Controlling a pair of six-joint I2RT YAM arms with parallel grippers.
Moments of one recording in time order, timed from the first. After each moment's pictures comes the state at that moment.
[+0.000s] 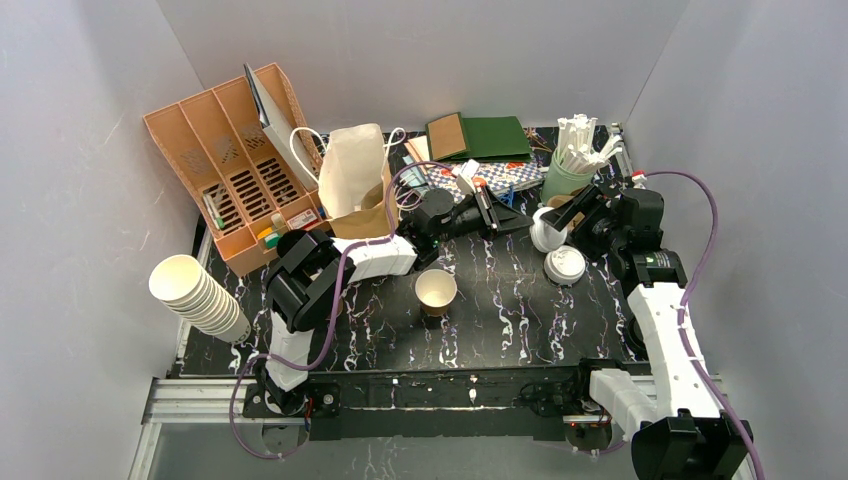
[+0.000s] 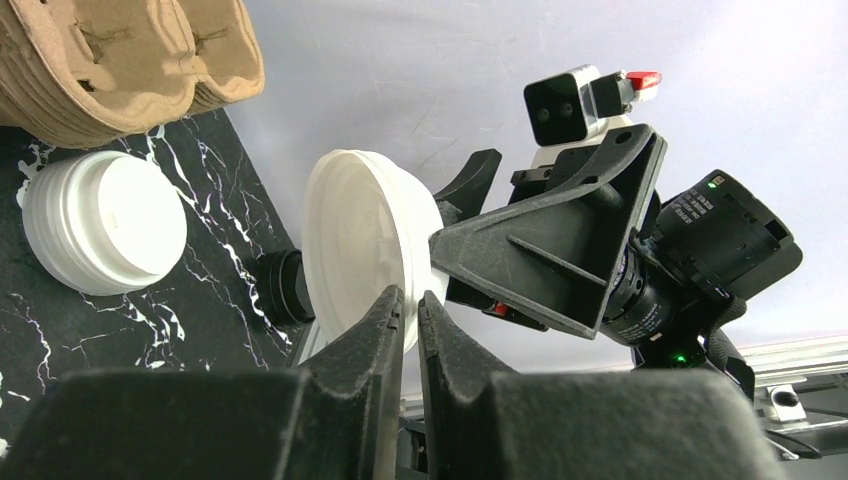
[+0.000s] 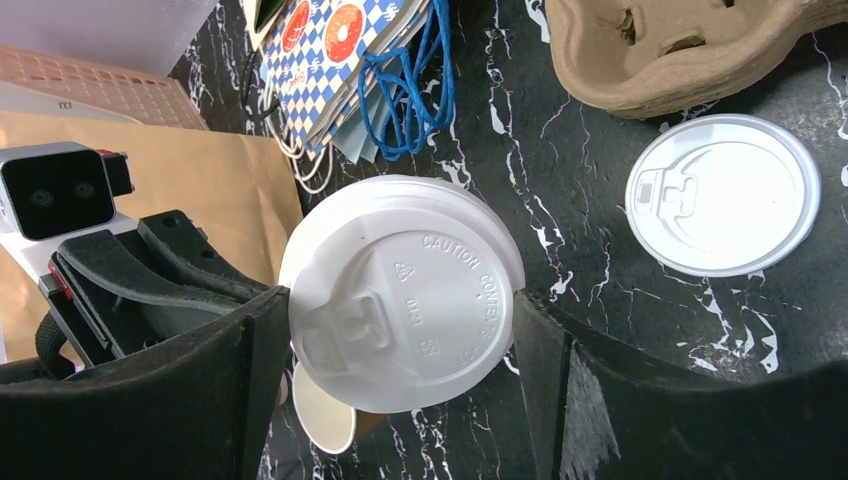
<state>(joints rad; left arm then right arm) -0.85 1.96 1.22 0.80 0.41 -1.31 0.01 0.92 0.89 -0.55 -0.27 0.72</state>
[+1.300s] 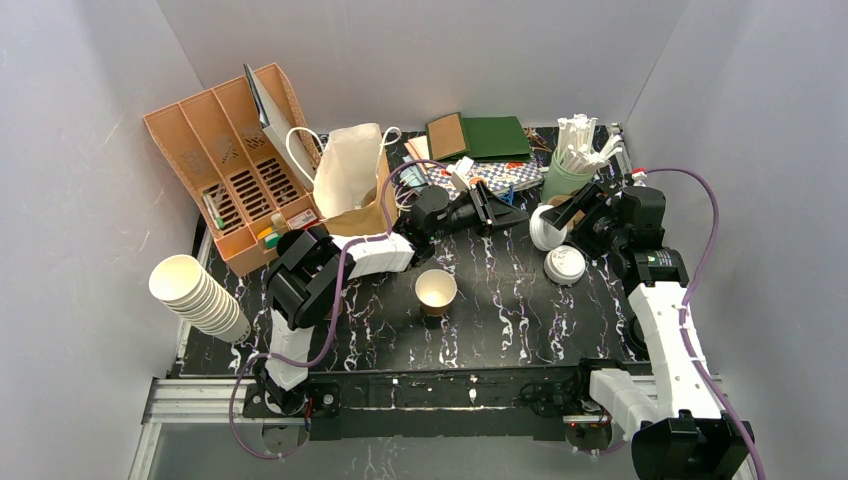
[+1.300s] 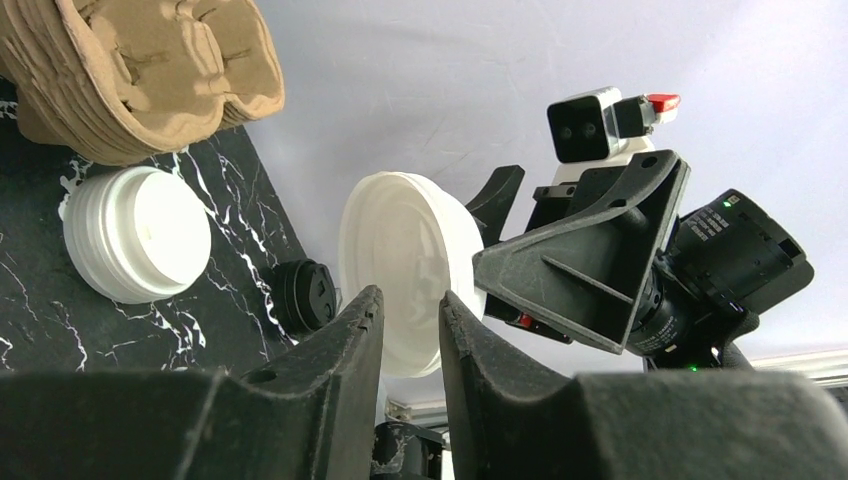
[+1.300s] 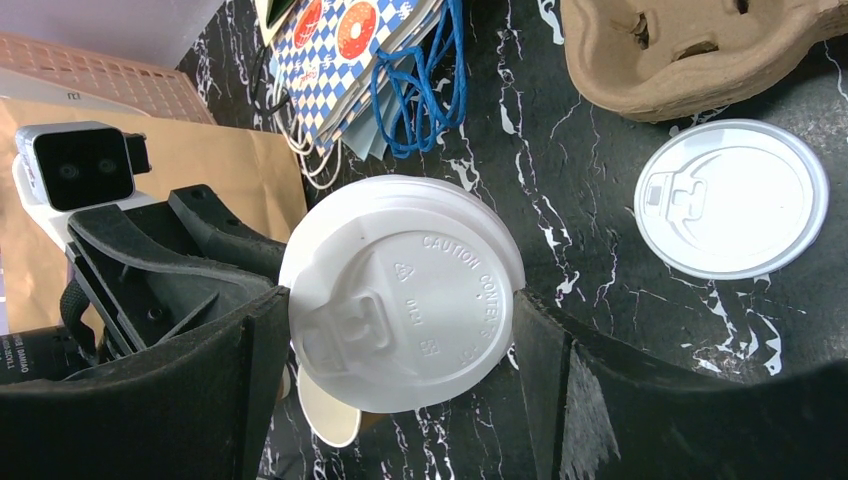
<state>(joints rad) -0.81 1.98 1.22 0.81 0.42 -1.31 0.01 0.92 0.91 -0.56 -0.28 0.71</state>
